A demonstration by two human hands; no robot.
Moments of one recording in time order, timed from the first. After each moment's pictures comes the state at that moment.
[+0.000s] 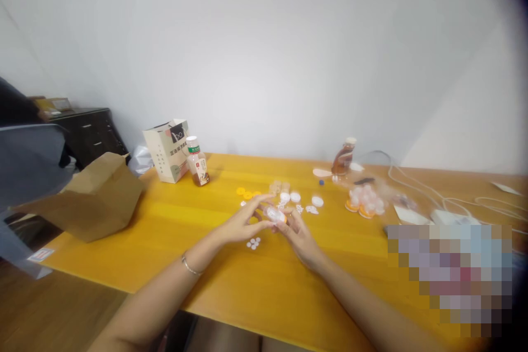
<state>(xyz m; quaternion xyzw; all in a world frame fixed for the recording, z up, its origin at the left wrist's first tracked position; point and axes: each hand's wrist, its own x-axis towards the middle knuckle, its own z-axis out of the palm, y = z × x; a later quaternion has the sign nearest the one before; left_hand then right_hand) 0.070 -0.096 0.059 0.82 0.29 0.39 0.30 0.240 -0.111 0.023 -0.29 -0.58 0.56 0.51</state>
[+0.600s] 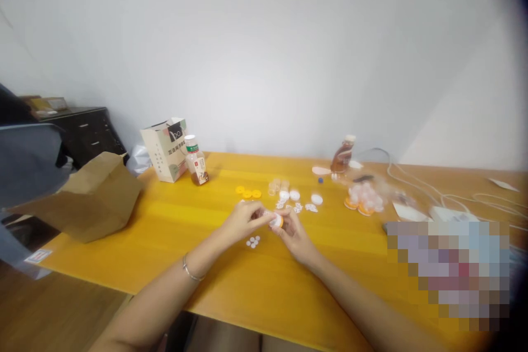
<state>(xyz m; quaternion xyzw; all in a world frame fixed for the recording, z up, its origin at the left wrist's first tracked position) 0.073 -0.098 0.060 0.82 0.42 0.34 0.19 0.238 -0.109 0.012 -0.29 -0.63 0.51 0.51</state>
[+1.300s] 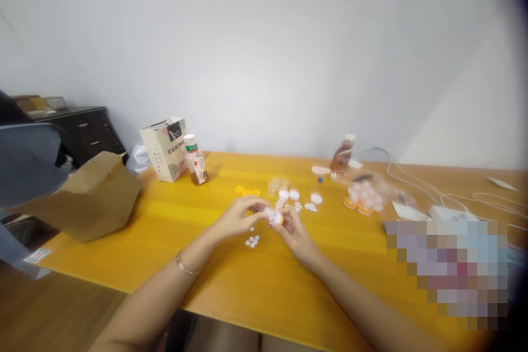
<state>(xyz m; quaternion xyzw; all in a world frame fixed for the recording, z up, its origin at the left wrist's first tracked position) 0.064 -0.091 0.063 0.82 0.33 0.39 0.26 0.235 -0.111 0.020 -0.27 -0.58 0.56 0.53</state>
